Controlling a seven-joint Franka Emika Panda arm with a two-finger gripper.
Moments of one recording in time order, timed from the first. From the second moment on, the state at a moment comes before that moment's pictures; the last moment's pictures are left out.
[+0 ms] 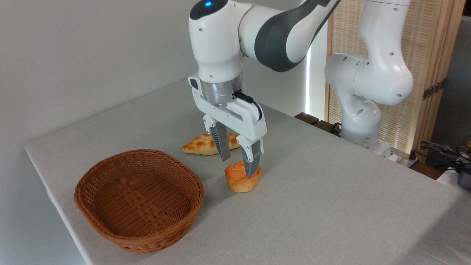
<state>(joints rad) -0.05 -0.28 -0.02 -2.32 -0.07 1.99 0.72</state>
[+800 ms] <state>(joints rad) -0.06 -0.27 -0.02 -2.39 -0.07 2.07 0.74</state>
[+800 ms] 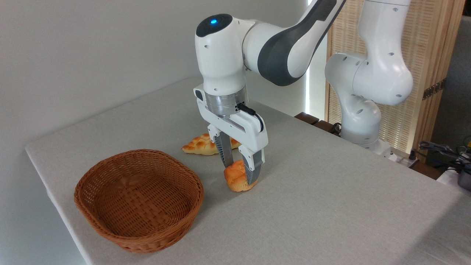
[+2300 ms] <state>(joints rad) -0.06 -0.13 0.00 -1.99 -0.08 2.02 0.81</state>
